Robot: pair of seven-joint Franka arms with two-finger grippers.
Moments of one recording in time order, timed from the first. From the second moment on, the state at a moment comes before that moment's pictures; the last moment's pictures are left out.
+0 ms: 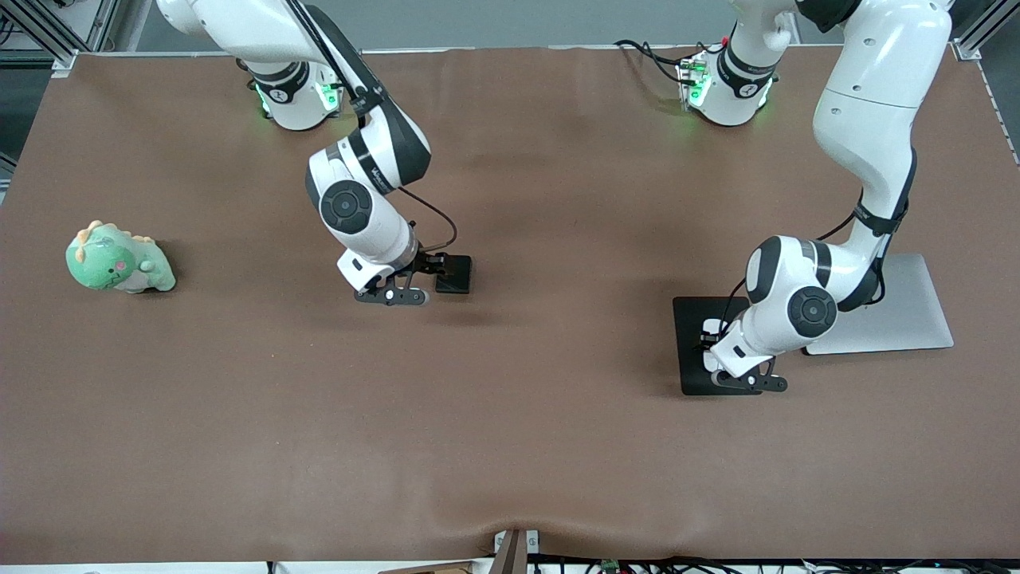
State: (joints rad) left arm -0.08 0.65 -0.11 -1.80 0.04 2.40 -0.08; right arm 0.57 0.41 0.01 -1.94 0.19 2.33 0.52
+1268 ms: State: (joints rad) left arm -0.02 0.30 -0.11 -1.77 0.04 1.98 -0.08; right arm 0.67 0.58 0.01 -1.94 0.19 2.51 0.62
